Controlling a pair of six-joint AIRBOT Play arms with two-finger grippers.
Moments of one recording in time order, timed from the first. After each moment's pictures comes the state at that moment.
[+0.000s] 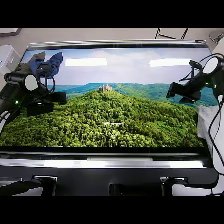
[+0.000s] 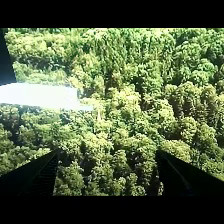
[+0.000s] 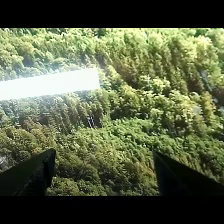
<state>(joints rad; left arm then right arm) -0.20 -1.39 1.40 1.62 -1.29 -1.80 -0.13 -1.54 1.62 -1.40 1.49 1.69</state>
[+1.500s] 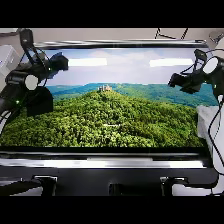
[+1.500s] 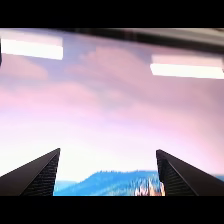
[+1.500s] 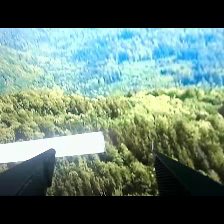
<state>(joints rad) -0.19 -1.40 1.40 1.60 -0.36 -1.83 -0.13 -1.54 1.62 -1.40 1.20 1.67</state>
